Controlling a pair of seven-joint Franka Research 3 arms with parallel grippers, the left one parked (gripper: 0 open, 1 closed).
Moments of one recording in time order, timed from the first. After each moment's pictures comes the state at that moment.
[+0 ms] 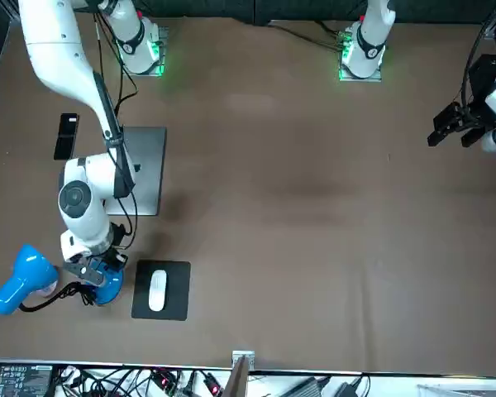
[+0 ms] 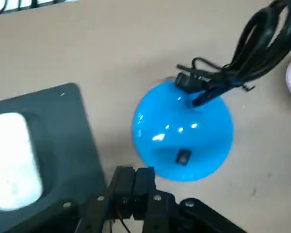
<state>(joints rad) 0.20 0.67 -0.10 -1.58 -0.24 2.44 0.60</state>
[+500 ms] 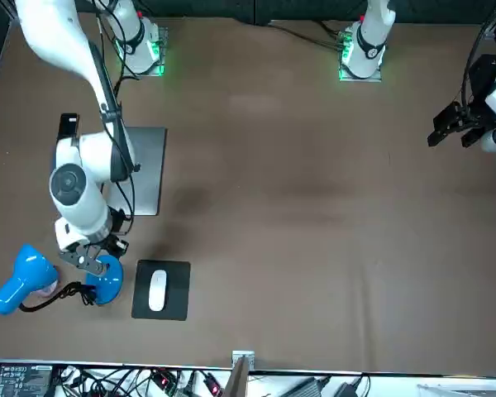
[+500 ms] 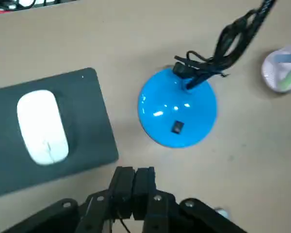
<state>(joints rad) 0.23 0.56 -0.08 -1.57 -0.22 2.26 0.59</state>
